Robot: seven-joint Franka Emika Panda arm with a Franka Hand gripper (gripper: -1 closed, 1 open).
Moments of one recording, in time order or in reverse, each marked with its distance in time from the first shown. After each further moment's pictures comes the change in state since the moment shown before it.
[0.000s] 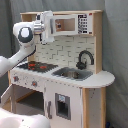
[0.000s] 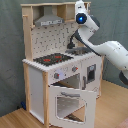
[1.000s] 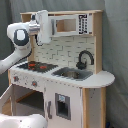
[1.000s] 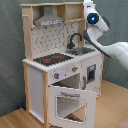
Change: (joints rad) arm 0.173 -0.029 -0.060 -0.213 -0.001 0.134 -0.049
